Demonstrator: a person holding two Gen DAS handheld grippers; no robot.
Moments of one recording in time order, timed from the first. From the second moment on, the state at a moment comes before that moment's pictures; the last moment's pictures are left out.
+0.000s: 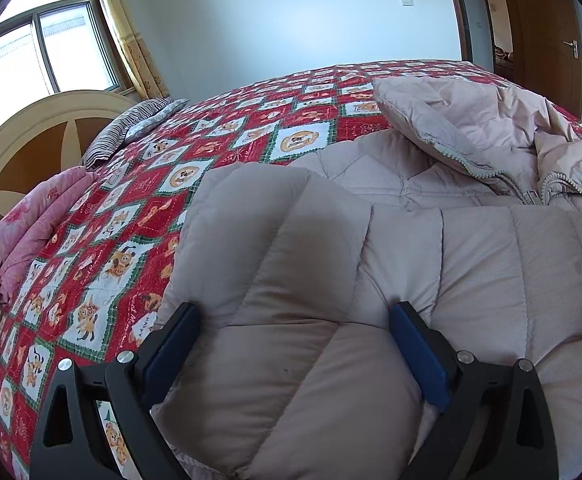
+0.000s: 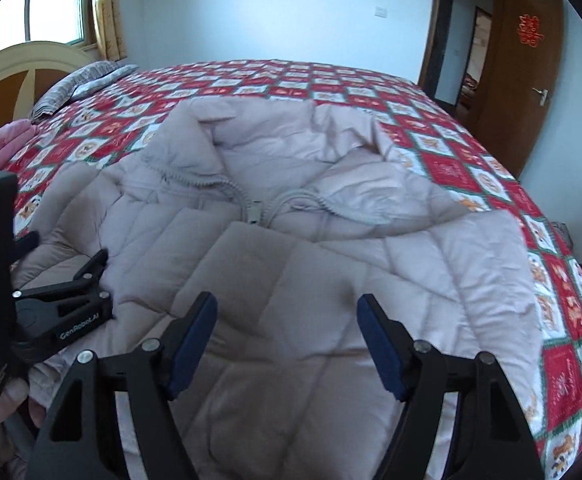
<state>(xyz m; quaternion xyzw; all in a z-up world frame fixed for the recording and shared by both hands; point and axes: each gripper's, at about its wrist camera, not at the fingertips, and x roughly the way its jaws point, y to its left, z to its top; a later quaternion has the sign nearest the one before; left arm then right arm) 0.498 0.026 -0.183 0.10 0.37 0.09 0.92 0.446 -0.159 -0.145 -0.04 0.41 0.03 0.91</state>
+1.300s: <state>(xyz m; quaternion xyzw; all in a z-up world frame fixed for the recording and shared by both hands) 0.523 0.020 -0.083 0.11 0.32 0.05 0.94 0.456 -0.171 -0.157 -0.05 0.45 0.09 0.89</state>
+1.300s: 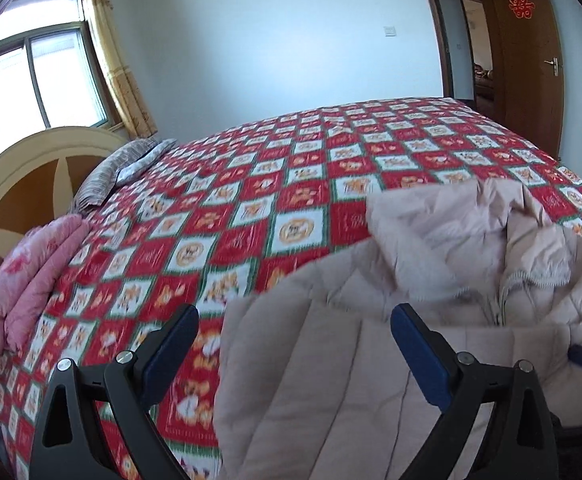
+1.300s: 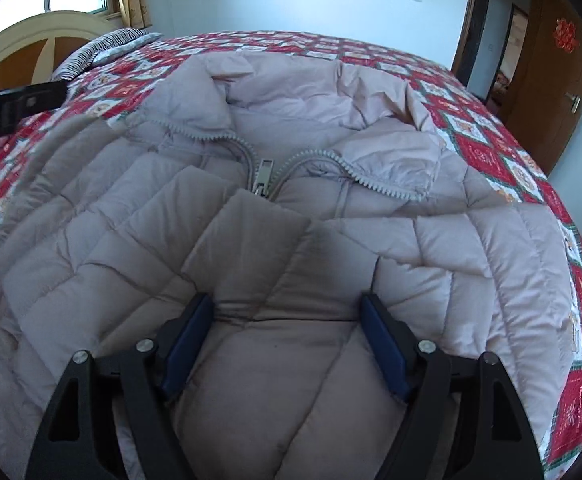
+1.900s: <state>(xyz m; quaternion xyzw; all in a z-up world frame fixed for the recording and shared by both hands) 0.669 -0.035 -0.120 0.12 0.39 -0.01 0.91 0.574 -0.247 -0.110 -0.03 0.43 0.06 0.90</state>
